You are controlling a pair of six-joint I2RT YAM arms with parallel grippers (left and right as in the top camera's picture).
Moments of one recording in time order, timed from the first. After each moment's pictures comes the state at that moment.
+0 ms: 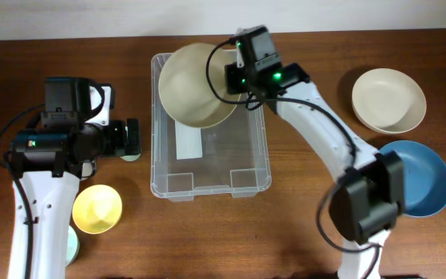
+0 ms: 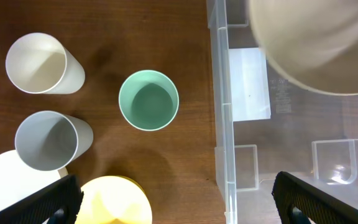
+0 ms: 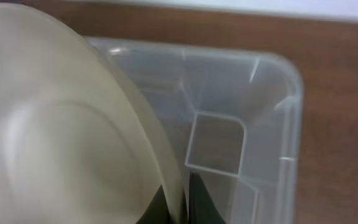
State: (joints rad) left arm 0.00 1.34 1.44 -1.16 0.03 -0.02; right arm 0.44 2.04 1.79 -0.59 0.00 0.26
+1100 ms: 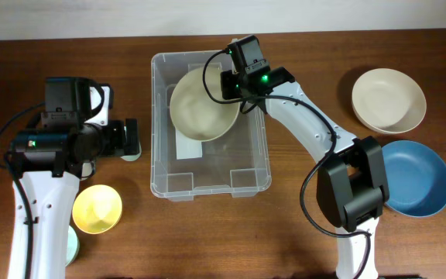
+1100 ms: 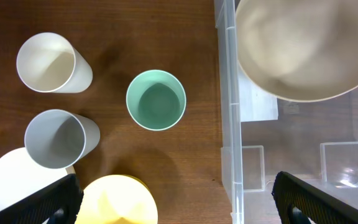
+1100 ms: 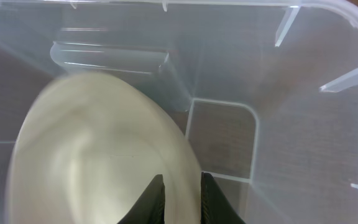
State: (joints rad) left arm 0.00 1.34 1.44 -1.16 0.01 -0.02; right arm 0.44 2.15 1.80 -0.54 0.01 0.29
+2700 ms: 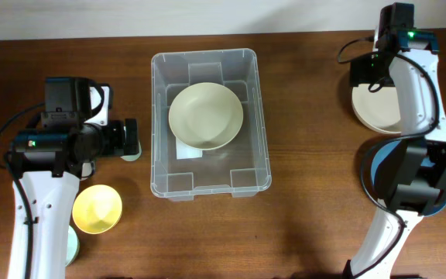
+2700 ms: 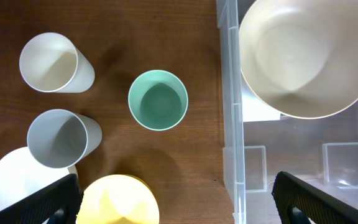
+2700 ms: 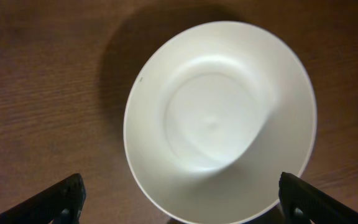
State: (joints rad) left arm 0.00 1.34 1.44 -1.16 0.00 -0.02; right arm -0.16 2.19 2.08 -1.10 0.22 -0.05
